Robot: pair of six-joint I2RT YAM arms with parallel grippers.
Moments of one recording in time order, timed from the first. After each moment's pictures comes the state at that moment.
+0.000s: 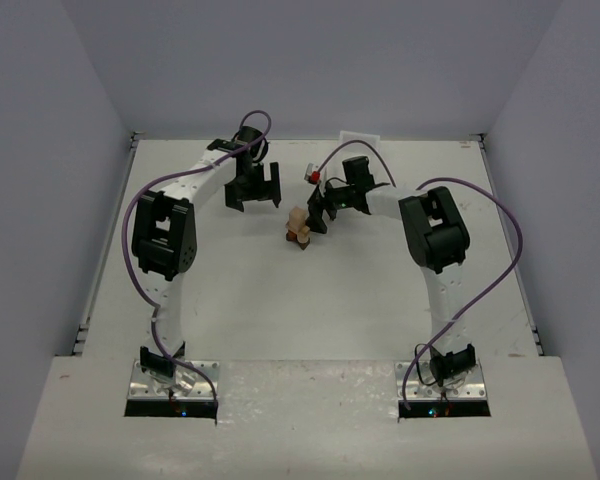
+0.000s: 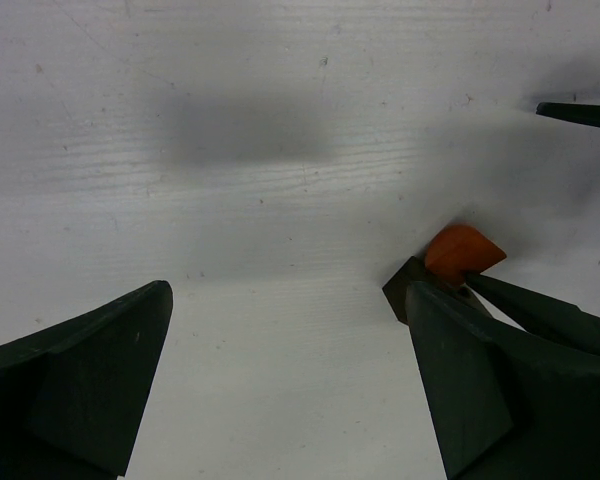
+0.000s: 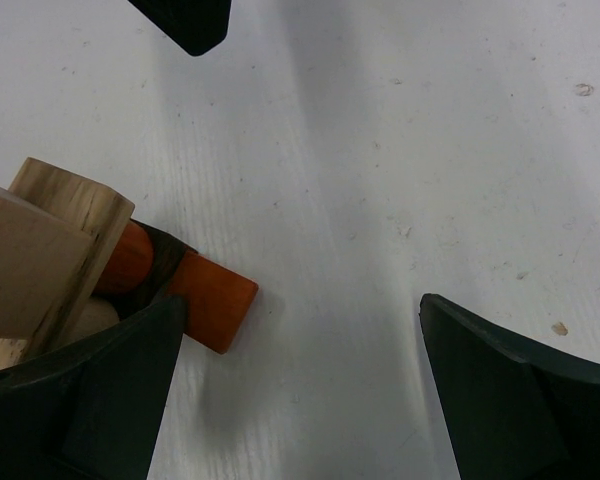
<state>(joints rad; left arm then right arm) -0.29 2.12 1.81 -0.88 0.03 -0.41 0.35 2.28 1.45 0.05 -0.90 -0.56</state>
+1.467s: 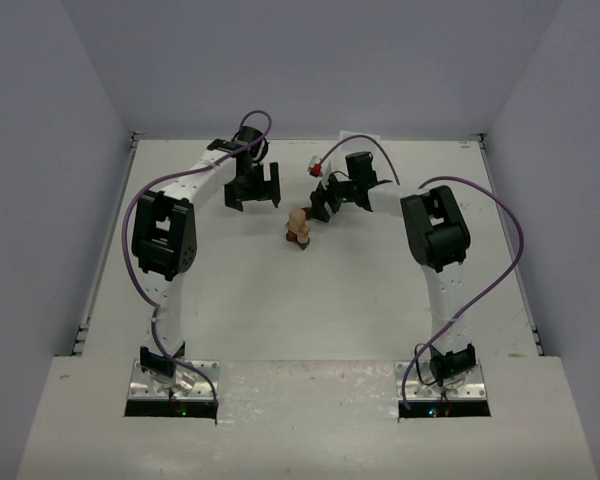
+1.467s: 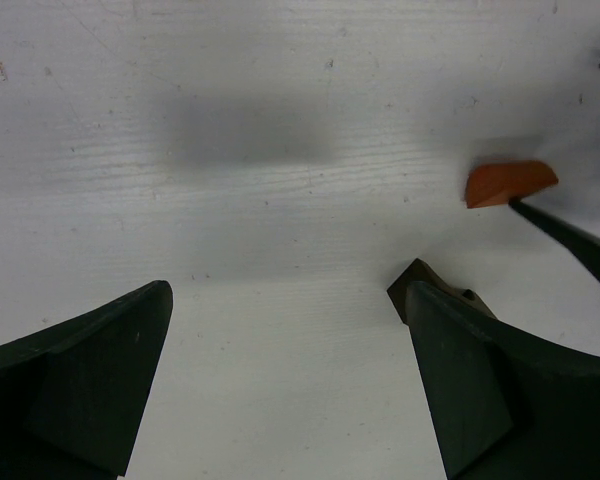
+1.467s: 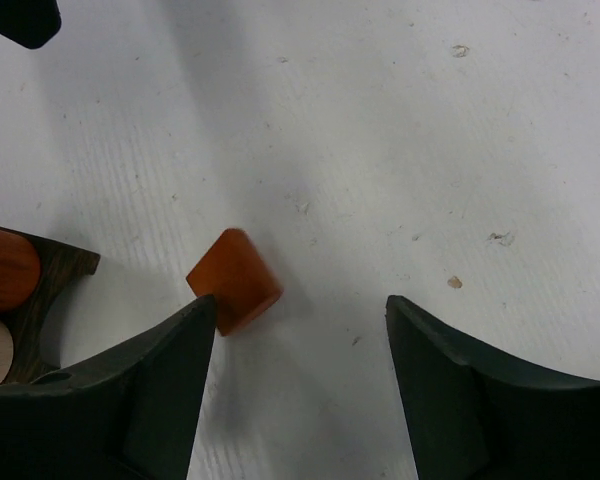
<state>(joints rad) -0.29 2.12 1.81 -0.88 0.02 -0.41 0.33 2.29 1.49 0.08 -0.75 -0.52</state>
